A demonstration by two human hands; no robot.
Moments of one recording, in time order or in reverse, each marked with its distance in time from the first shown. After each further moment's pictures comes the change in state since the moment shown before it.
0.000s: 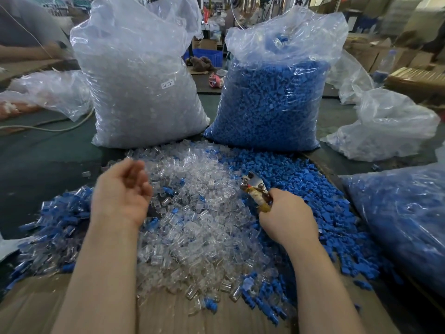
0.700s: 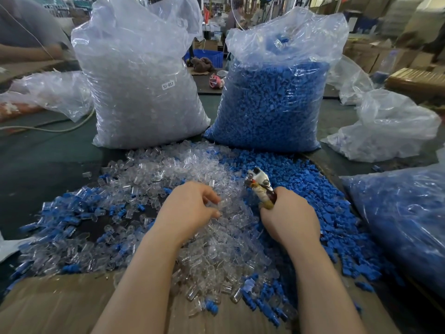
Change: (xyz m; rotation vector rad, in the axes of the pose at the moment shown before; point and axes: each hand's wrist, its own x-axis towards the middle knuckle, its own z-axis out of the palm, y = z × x) left_hand -0.017 -0.058 0.034 1.608 -0.476 0.330; right_hand -0.002 -0.004 -0.005 -0.003 0.038 0.091
